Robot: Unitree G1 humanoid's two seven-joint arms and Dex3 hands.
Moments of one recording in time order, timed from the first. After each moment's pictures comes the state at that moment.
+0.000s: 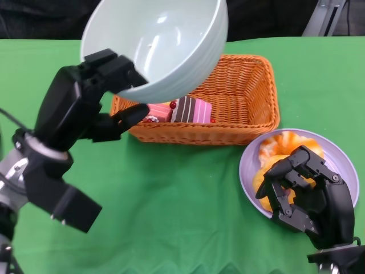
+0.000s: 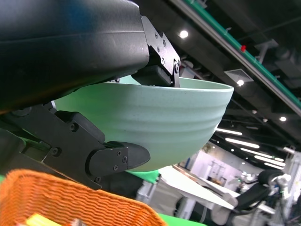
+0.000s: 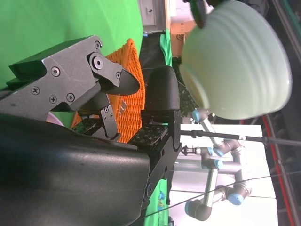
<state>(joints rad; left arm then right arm) -0.71 0.35 -0.06 0.97 0.92 -1.24 0.68 -0.11 0.12 -0.03 0.52 0.27 -0.79 0.37</state>
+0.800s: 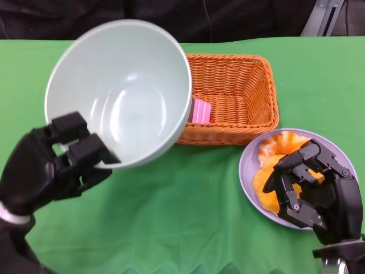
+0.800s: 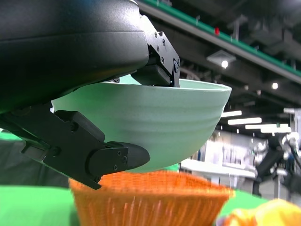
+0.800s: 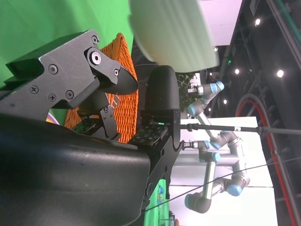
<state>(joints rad) -0.63 0.59 -0.62 1.00 1.26 -1.03 1.51 -0.10 0.12 -0.06 0.45 0.30 -0.71 0.38</state>
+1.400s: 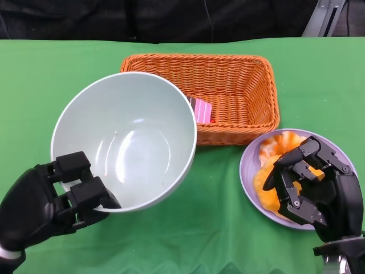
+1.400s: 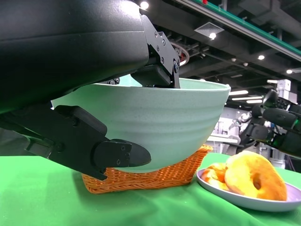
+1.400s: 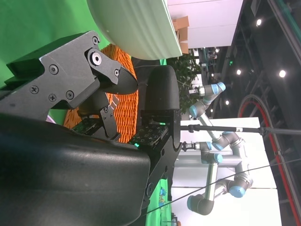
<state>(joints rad) -0.51 0.66 -0.68 0.87 1.31 -0.99 1.52 -0.10 0.12 -0.06 0.41 0.30 -0.66 0.37</state>
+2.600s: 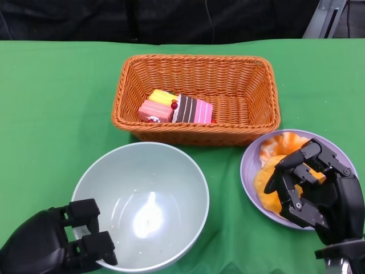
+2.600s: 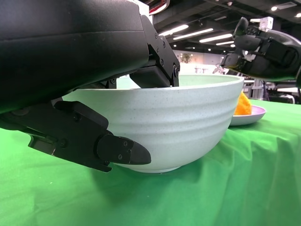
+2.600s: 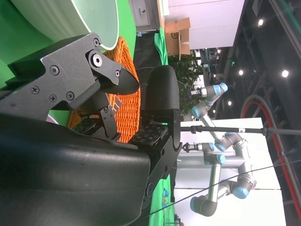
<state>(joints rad) -0.50 0.63 -0.87 0.99 1.40 -0.92 1.53 -0.08 0.12 -0.06 0.38 0.30 -0.63 0.38</state>
